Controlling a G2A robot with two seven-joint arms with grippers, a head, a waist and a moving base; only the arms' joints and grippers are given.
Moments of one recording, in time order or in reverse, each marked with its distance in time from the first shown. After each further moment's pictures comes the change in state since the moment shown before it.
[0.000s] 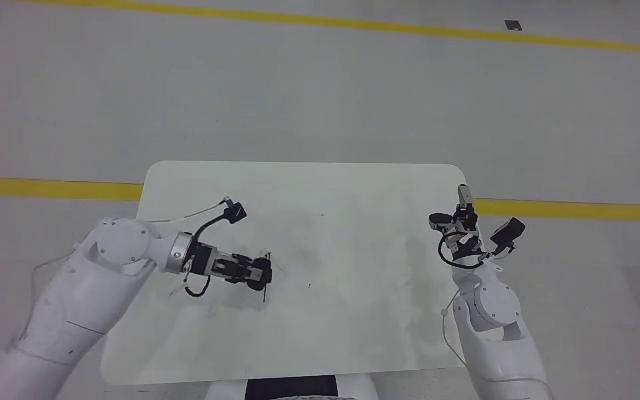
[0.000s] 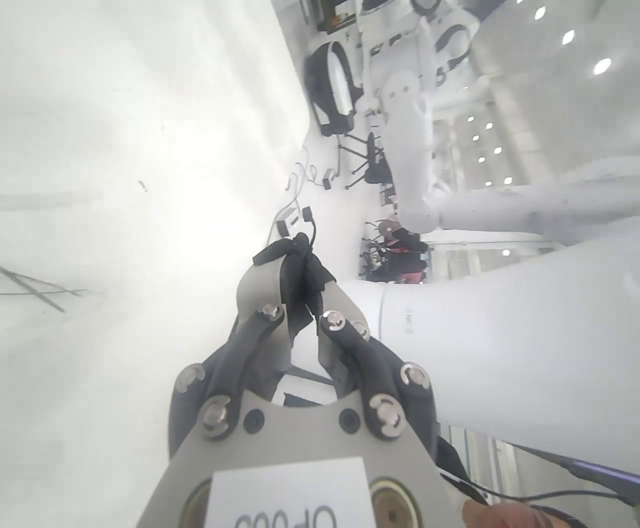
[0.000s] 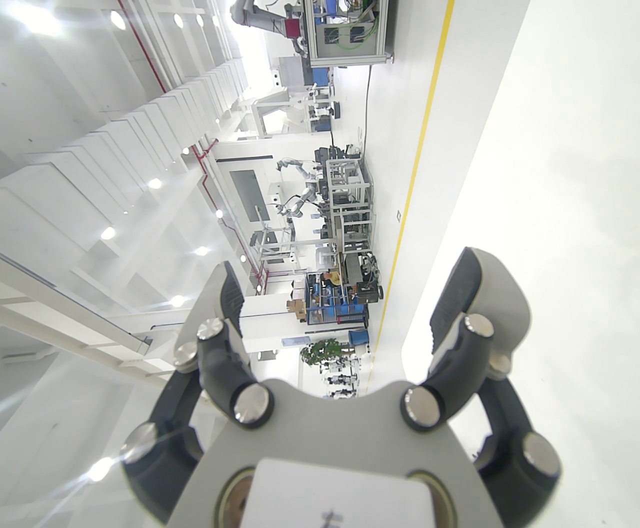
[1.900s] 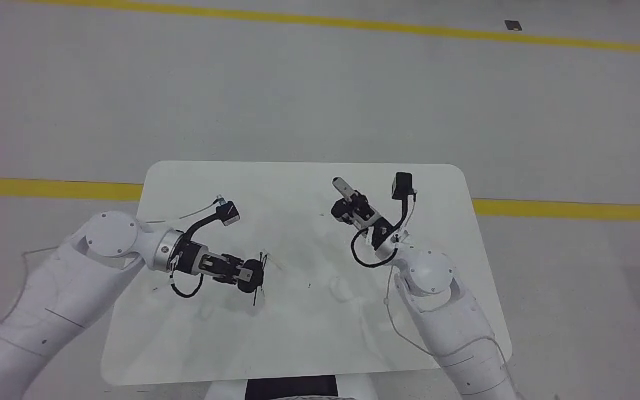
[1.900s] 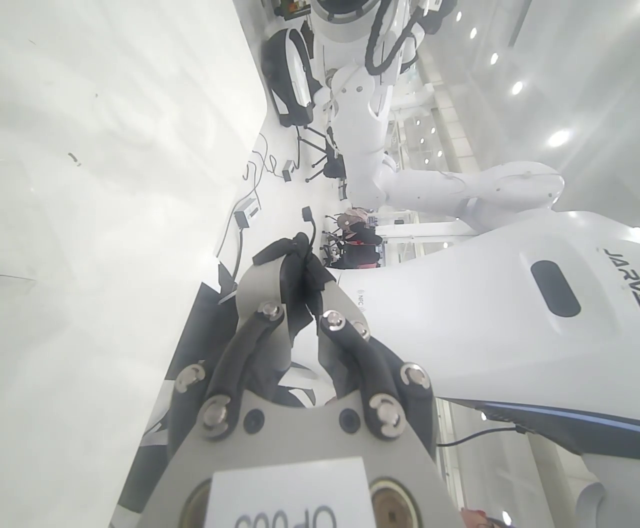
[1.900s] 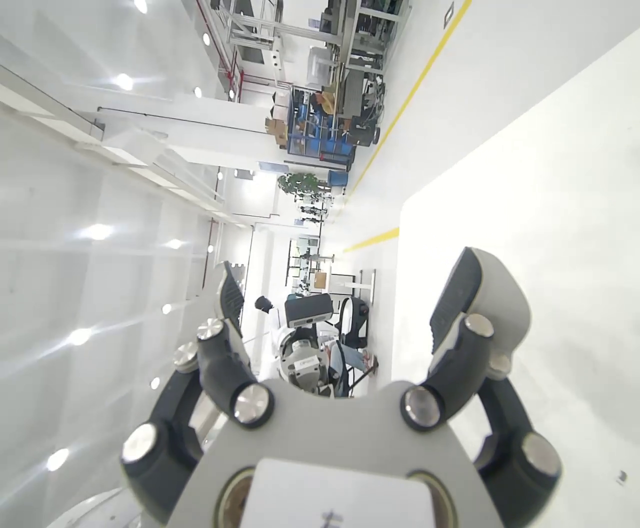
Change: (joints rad) left arm -0.082 0.127 0.143 0.024 -0.219 0.000 0.001; right arm 0.292 -0.032 -0.394 0.061 -0.265 -0.006 0.362
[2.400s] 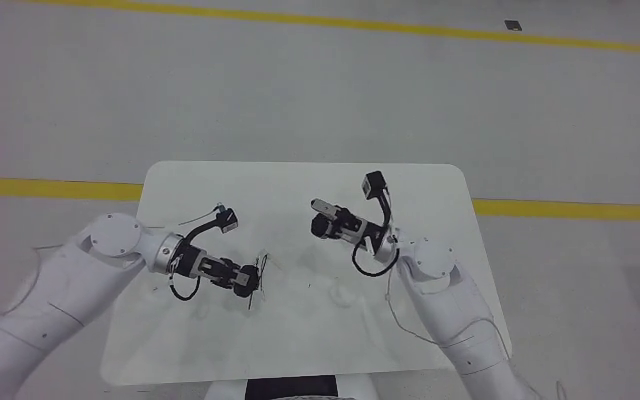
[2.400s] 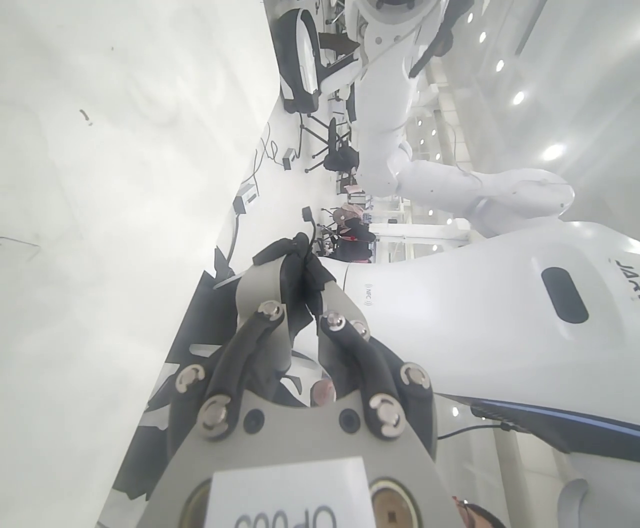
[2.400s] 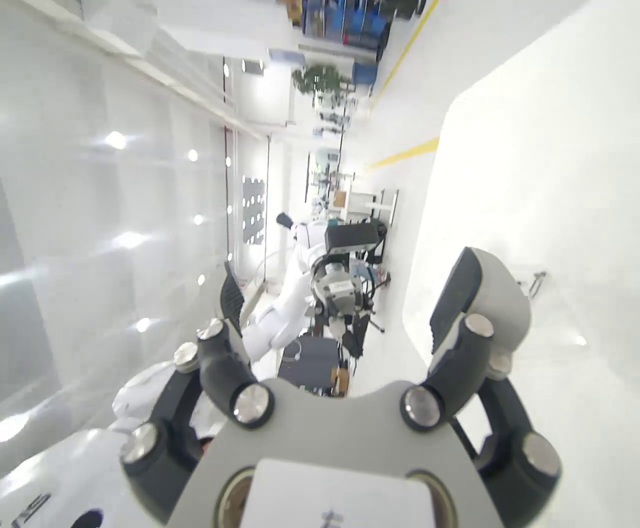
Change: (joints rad) left arm -0.068 0.038 0.127 0.094 -0.056 0.000 0.000; right arm 0.130 0.006 -0.044 0.154 0.144 -0.097 0.491
